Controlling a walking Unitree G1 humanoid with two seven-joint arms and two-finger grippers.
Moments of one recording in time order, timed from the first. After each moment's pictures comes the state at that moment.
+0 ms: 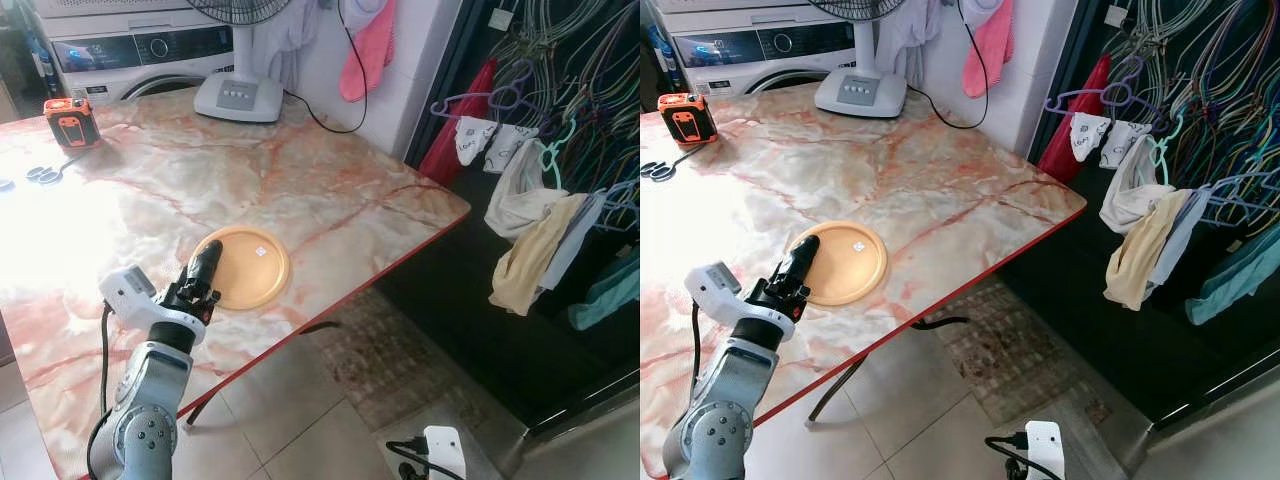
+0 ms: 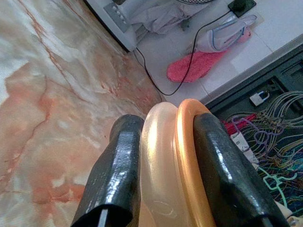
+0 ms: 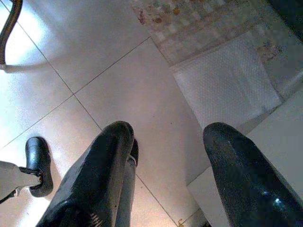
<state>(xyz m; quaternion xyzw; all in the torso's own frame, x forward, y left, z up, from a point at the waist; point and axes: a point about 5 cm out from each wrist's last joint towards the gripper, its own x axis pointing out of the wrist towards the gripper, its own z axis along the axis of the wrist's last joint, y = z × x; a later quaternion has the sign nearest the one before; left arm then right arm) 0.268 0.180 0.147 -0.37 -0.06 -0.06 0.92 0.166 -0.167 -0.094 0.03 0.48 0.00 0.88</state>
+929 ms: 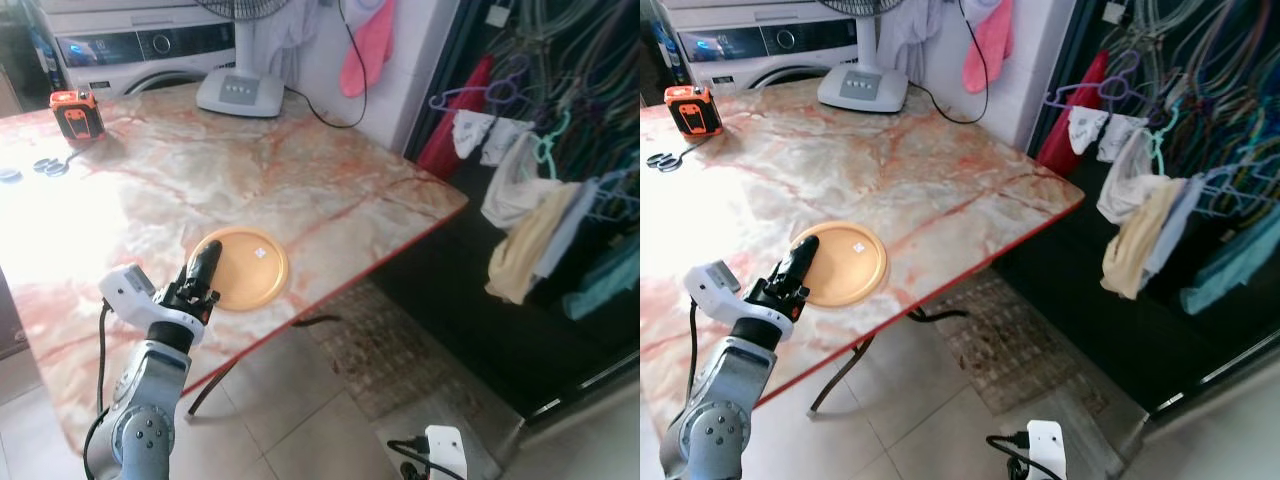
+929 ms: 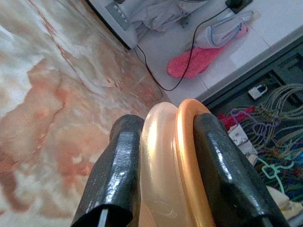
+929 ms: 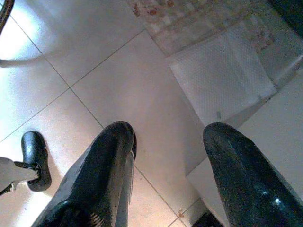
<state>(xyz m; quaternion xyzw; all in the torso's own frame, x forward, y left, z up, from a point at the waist) 0.268 0.183 0.147 -0.36 -0.06 -0.06 0.93 0.167 -0.167 -0.094 0.04 0.48 -0.01 0.88</state>
